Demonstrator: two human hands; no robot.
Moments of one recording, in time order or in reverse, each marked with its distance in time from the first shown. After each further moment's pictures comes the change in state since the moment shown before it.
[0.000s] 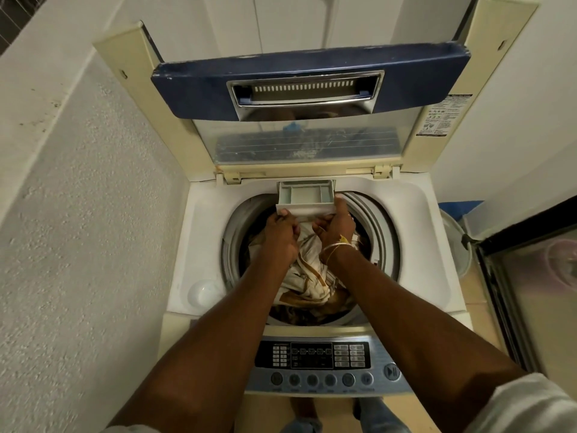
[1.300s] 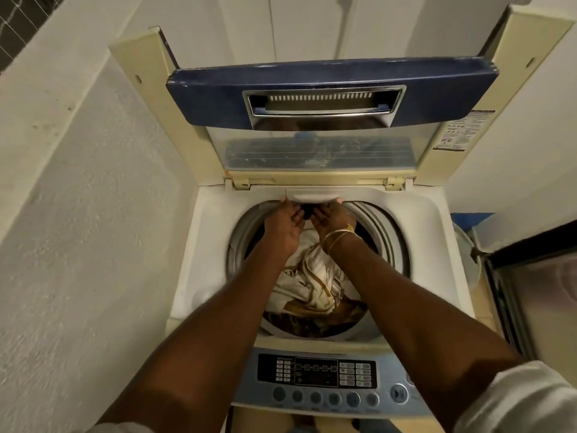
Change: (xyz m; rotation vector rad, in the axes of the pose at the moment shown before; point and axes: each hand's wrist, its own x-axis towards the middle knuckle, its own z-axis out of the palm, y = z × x) left_hand 0.025 0.029 0.011 -0.088 -0.104 -0.084; right_hand 0.044 0.002 0.038 0.053 -0.106 0.159
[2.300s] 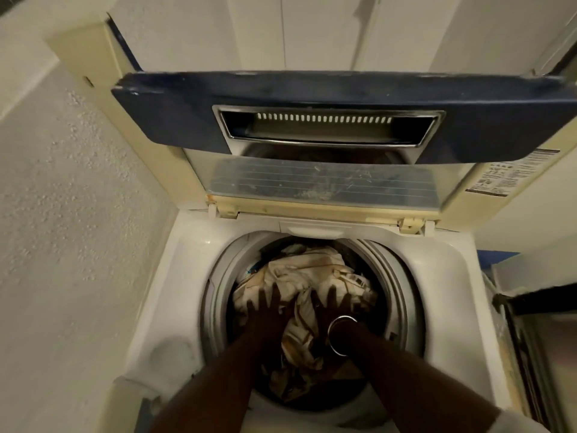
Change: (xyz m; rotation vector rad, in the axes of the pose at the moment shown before) left_hand 0.065 -0.105 -0.145 2.142 -0.087 0.497; right_hand 0.059 0.068 -0.115 -2.358 -0.307 -0.444
